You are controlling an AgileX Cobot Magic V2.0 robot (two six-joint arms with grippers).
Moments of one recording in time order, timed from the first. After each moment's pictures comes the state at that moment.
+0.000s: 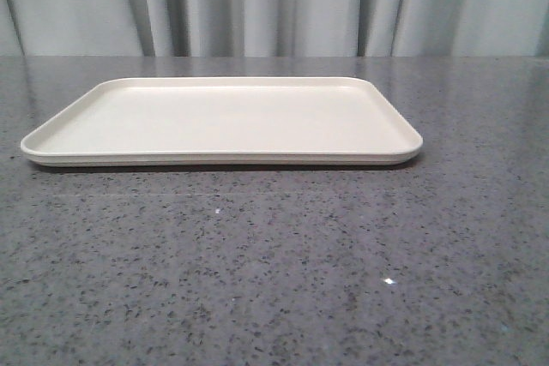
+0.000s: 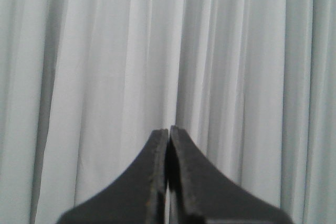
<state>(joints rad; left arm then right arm) -0.10 0.03 -0.47 -0.07 -0.01 -0.13 0.03 0.19 -0.50 0.04 0.13 0.04</state>
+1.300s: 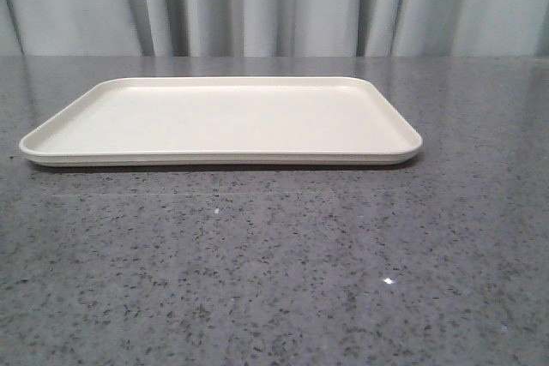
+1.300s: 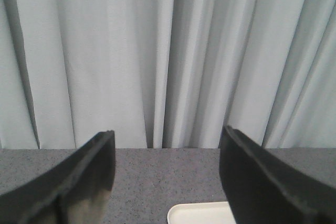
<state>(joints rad) -0.10 0.63 -1.23 -0.09 0.72 -0.13 0.03 0.38 -0.75 0.04 0.25 0.04</state>
